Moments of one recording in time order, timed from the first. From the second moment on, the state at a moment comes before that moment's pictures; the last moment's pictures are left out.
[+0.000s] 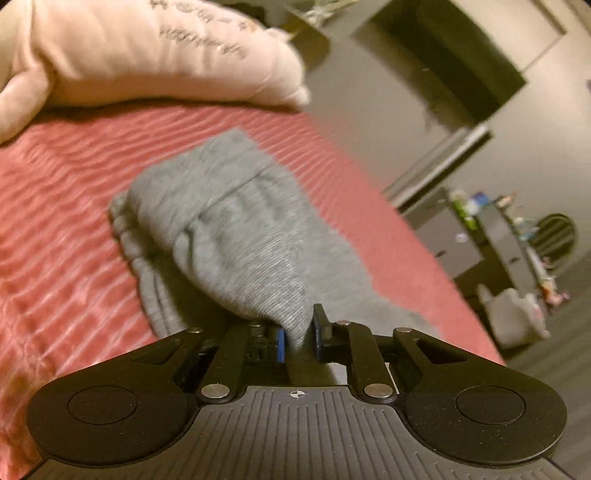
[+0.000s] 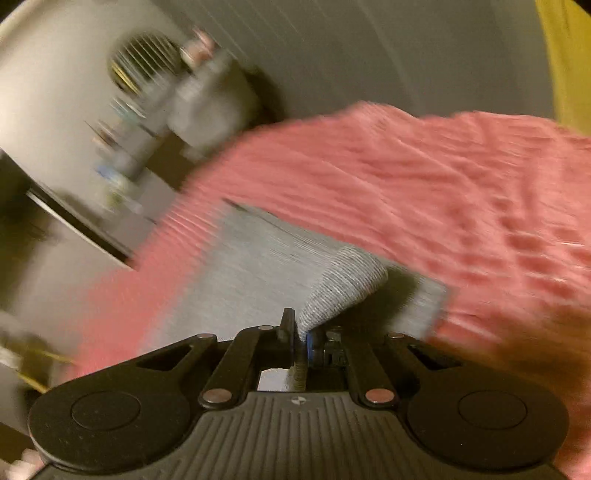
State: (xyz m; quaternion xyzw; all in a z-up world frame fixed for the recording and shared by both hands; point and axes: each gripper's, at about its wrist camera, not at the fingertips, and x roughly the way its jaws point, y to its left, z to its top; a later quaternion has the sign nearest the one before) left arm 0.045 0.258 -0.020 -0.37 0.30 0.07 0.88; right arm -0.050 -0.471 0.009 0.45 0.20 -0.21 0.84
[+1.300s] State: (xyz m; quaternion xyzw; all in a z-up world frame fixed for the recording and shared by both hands) left arm 0.141 0.106 -0.046 0.05 0.33 0.10 0.94; right arm 0.156 -0.170 -0.030 -0.09 0.32 0.04 0.94
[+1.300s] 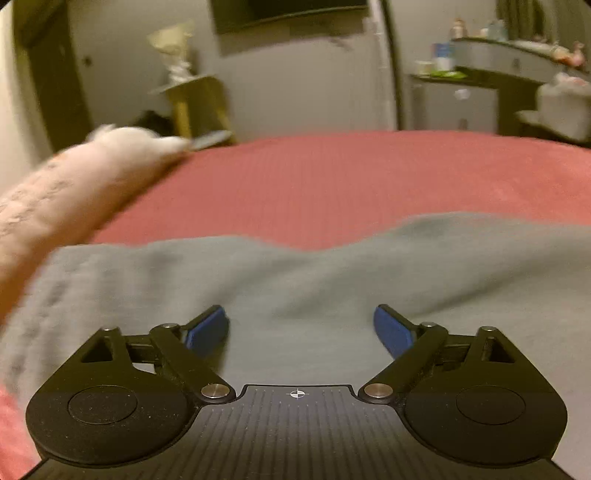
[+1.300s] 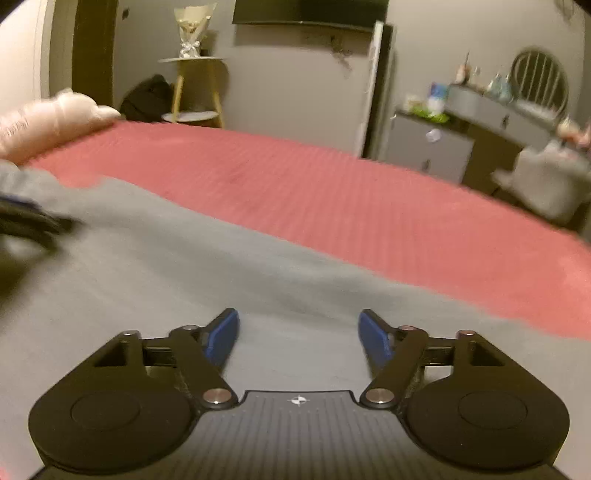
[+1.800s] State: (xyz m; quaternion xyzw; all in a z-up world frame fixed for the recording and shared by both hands) left arm 0.135 0.016 -0.007 0.04 0.31 0.01 0.95; right arm 0.111 -0.293 0.015 0.09 0.34 -0.13 0.93
